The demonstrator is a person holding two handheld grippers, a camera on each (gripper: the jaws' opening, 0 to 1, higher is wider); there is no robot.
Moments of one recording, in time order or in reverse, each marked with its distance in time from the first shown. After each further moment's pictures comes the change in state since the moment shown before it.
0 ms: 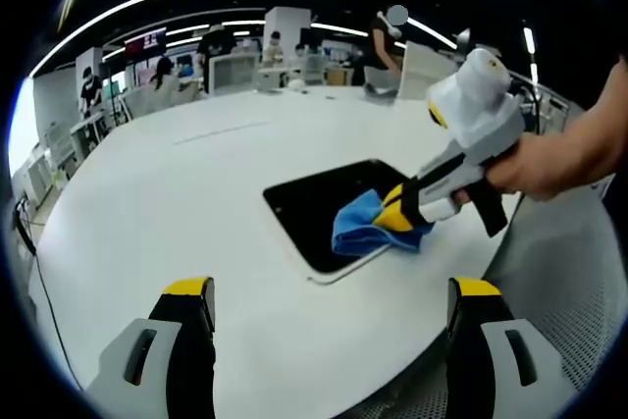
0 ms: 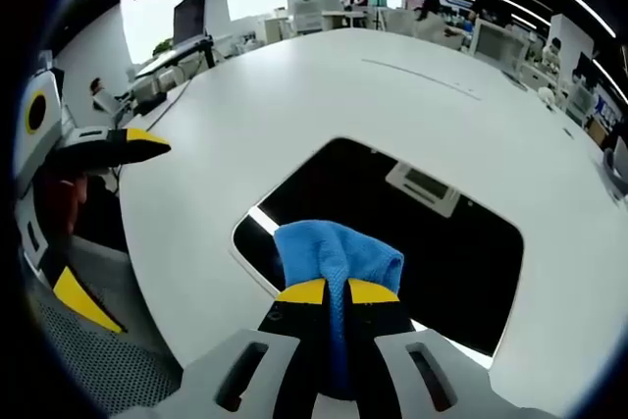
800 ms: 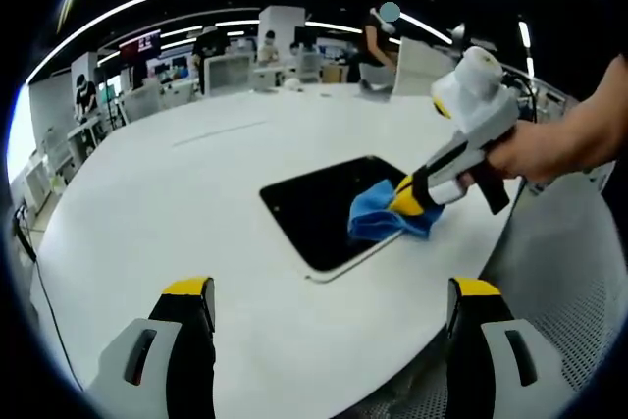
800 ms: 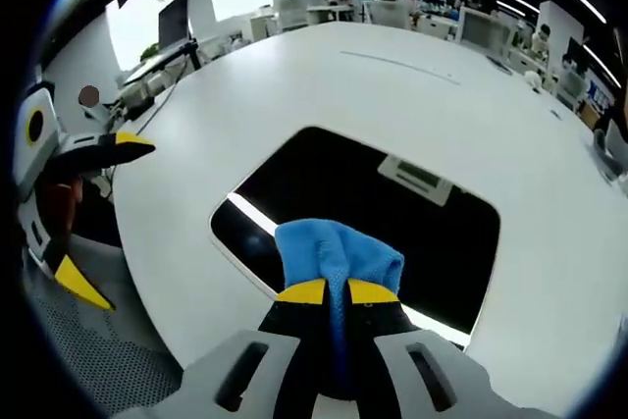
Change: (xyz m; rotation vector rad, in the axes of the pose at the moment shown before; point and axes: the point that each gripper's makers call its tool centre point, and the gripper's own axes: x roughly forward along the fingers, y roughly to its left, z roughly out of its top) left arm 0.000 -0.002 -0.001 0.021 0.007 -0.007; right arm -0.011 -0.023 -0.013 0.048 0.028 -0.023
